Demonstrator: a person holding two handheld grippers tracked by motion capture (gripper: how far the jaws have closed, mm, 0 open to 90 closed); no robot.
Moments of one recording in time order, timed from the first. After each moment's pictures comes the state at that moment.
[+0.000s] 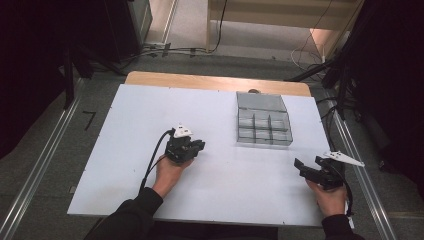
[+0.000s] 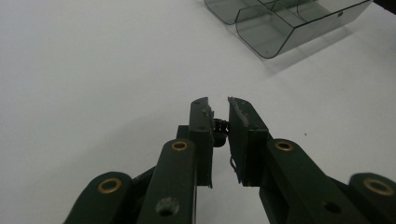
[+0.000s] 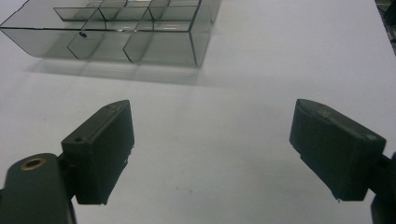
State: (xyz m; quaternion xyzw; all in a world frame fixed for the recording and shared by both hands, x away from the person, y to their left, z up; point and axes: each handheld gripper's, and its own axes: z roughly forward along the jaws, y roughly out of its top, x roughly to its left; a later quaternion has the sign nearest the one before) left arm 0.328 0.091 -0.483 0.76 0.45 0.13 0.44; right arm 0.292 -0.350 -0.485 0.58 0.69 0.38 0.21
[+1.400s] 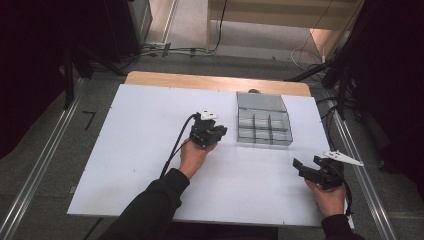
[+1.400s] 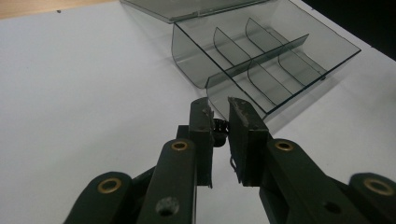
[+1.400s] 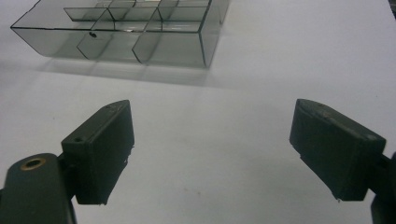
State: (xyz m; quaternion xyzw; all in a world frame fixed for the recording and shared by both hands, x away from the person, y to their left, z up) left arm 0.374 0.030 -0.461 0.76 0.44 0.13 0.46; right arm 0.293 -0.349 -0.485 0.57 0.69 0.39 0.20
